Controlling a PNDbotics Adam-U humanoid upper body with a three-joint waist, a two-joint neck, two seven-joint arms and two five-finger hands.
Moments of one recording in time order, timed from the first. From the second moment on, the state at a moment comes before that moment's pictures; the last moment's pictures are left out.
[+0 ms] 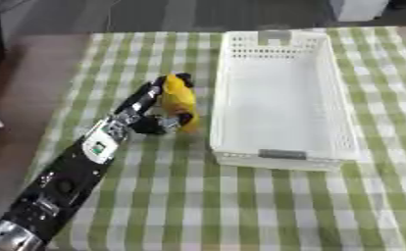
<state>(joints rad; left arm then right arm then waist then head) -0.66 0.35 -0.29 -0.88 -0.20 -0.68 -0.05 -0.46 -0.25 0.14 -1.99 0.03 -0.51 -0.56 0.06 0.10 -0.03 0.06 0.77</state>
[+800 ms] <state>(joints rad) -0.64 0.34 -0.27 -0.91 -0.09 -0.61 0.22 -0.46 -0.25 0.13 -1.99 0.02 -0.51 -0.56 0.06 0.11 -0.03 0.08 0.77</state>
